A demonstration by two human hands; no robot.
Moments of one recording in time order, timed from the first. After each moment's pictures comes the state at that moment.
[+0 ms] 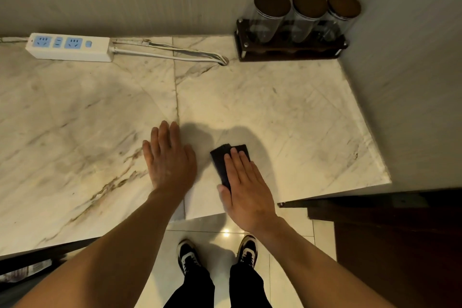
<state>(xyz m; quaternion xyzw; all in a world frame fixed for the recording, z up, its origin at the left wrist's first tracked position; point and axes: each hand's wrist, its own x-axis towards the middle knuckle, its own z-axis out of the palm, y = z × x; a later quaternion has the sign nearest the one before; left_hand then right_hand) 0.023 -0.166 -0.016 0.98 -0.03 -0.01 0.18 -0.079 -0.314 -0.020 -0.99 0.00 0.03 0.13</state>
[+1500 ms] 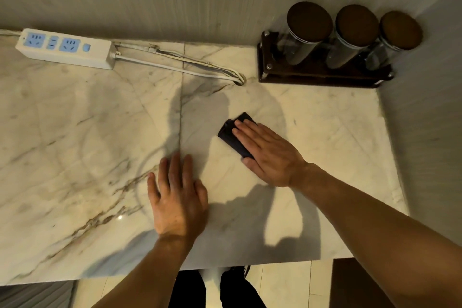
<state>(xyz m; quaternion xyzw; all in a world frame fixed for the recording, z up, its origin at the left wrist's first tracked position) 0.024 -0.196 -0.037 0.99 0.03 0.04 0.12 0.100 -0.427 -0.014 -0.95 -0.28 0.11 0.06</state>
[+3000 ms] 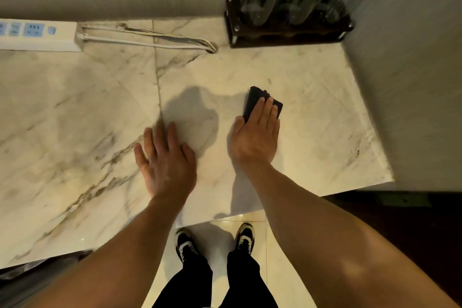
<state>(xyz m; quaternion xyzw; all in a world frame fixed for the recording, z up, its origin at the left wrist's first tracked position) 0.022 -0.193 -0.036 0.99 0.00 -0.01 0.14 0.034 -0.357 -0.030 -0.94 0.30 0.02 0.15</state>
